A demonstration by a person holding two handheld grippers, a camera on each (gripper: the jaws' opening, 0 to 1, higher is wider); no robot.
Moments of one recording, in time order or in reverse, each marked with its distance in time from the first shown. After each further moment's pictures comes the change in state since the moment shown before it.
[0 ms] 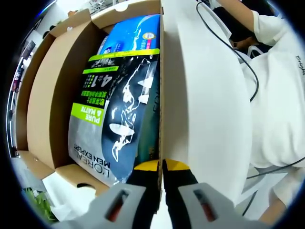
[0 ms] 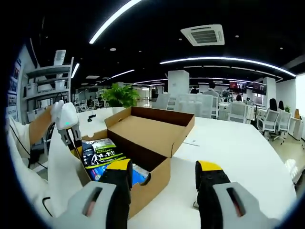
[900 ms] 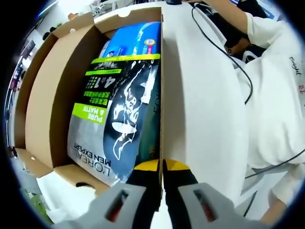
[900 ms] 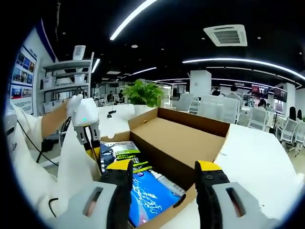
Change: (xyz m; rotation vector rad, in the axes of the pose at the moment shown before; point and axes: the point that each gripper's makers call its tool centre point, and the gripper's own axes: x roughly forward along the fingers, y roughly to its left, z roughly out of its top) left arm -0.004 -0.002 0.003 -0.005 -0.084 -0.046; right arm 0.034 0.059 0.013 -0.081 0.012 0.208
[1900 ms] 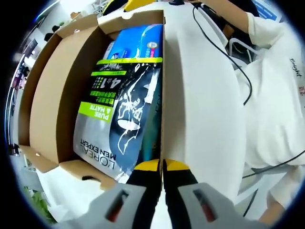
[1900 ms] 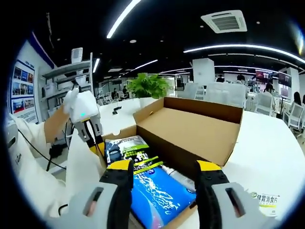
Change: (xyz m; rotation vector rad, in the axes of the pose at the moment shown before) left arm -0.011 -0.002 -0.001 -0.005 0.023 0.027; right arm 0.018 0.013 -0.016 0.101 0.090 0.057
